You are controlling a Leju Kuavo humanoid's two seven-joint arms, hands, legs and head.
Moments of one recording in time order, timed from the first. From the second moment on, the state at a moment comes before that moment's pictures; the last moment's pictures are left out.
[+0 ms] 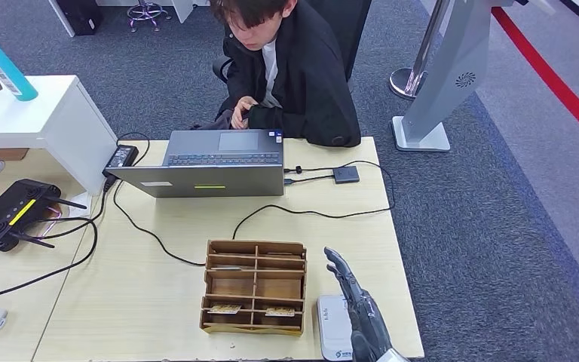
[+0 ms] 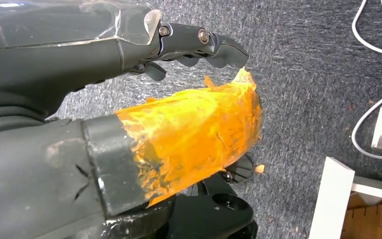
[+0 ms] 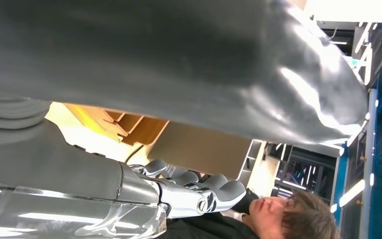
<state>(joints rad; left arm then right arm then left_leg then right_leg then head) -0.02 -0.15 -0.38 -0.19 0.54 0.44 -0.27 0.19 -0.15 0.66 -1.77 0.05 -0.22 -0.55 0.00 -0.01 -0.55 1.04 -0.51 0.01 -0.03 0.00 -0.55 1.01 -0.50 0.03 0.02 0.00</state>
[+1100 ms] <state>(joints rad) -0.02 -0.15 -0.37 -0.19 0.55 0.45 -0.26 -0.28 -0.11 0.77 -1.73 -0.39 -0.02 -0.07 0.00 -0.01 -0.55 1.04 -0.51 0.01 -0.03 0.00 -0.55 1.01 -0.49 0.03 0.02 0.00</state>
